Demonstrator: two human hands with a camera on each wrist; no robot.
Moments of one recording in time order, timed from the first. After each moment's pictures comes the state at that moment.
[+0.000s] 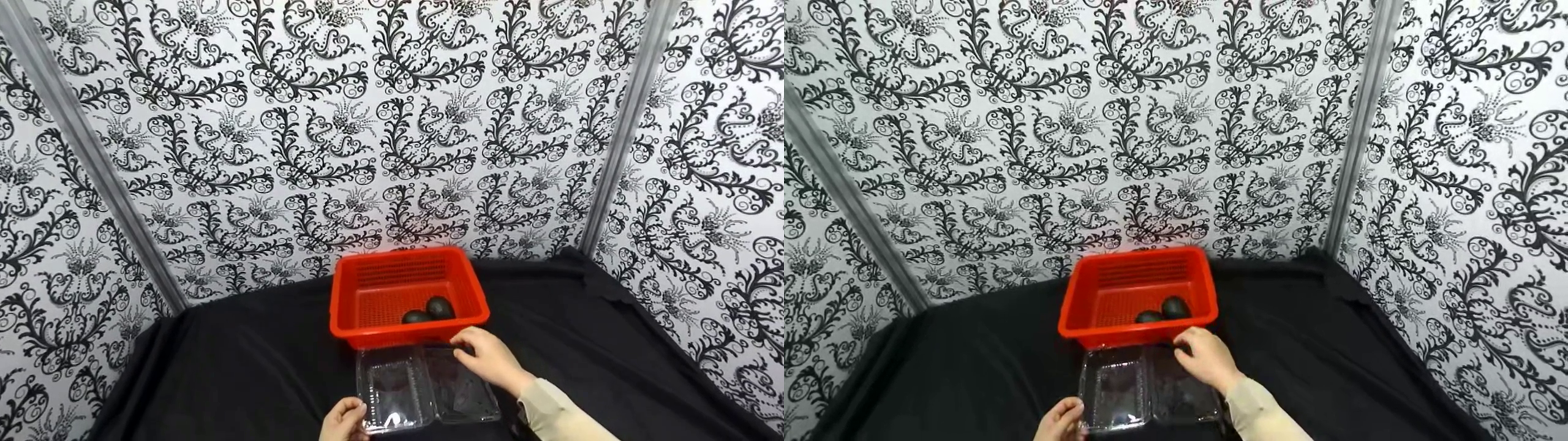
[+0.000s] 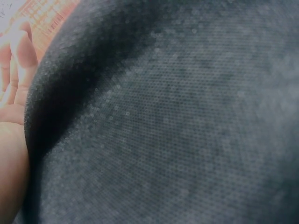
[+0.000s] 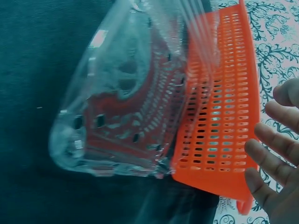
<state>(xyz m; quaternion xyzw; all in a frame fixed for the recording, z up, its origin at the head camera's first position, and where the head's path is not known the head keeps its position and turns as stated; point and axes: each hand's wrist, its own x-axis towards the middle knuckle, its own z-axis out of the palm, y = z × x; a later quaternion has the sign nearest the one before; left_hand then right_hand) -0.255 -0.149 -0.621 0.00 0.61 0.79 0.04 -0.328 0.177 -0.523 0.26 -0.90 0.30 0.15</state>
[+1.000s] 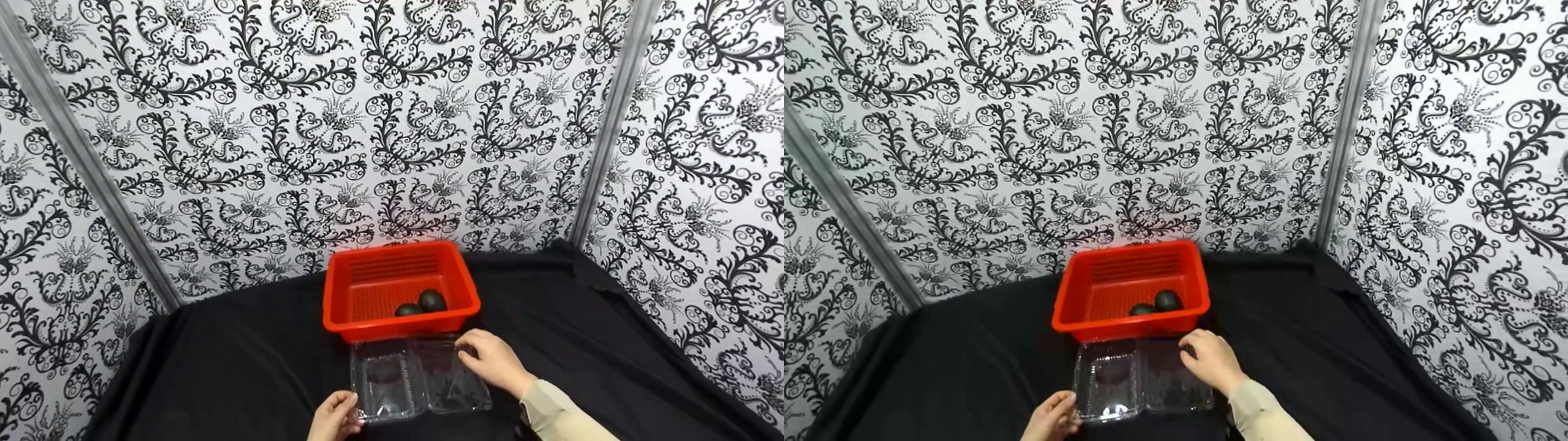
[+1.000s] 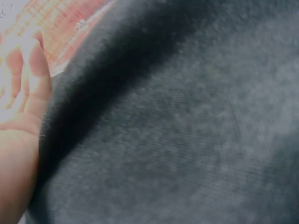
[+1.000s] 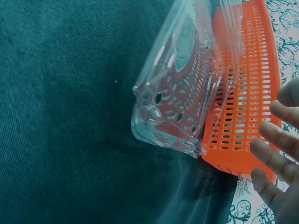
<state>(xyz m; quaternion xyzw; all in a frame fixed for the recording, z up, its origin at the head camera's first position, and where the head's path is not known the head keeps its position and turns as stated) -0.250 -0.154 -0.610 -0.02 0.59 0.80 0.09 -0.310 0.197 -0.539 0.26 -0.91 0.26 0.19</state>
